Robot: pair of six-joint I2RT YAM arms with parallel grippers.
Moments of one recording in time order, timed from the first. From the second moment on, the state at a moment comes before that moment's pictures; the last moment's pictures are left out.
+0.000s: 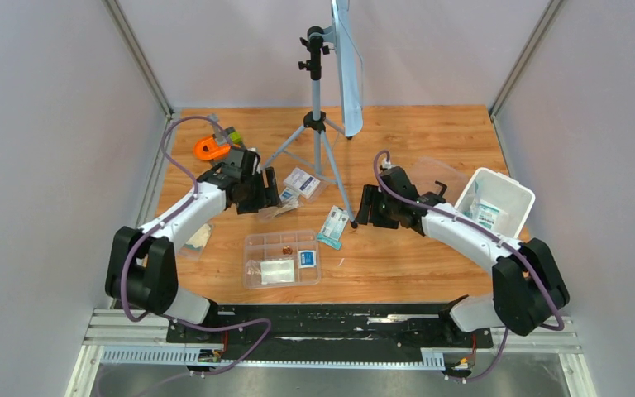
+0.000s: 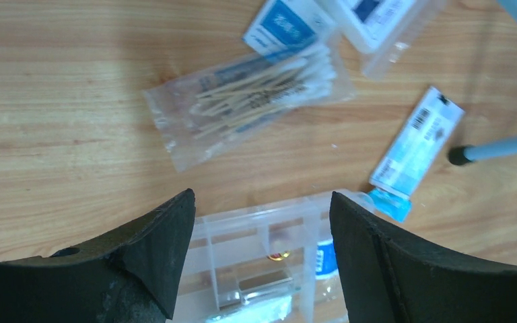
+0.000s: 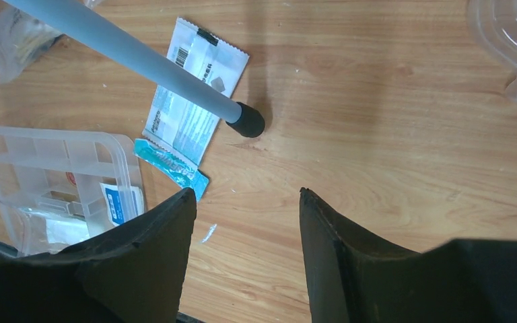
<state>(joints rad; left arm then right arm) -0.33 1.43 1.00 -0.53 0.13 -0.51 0.55 1.39 0.88 -0.39 -0.02 0.60</state>
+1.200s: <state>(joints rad) -0.12 1.75 1.16 -0.92 -0.53 -0.77 0.55 1.33 0.85 -0.29 -0.03 0.62</state>
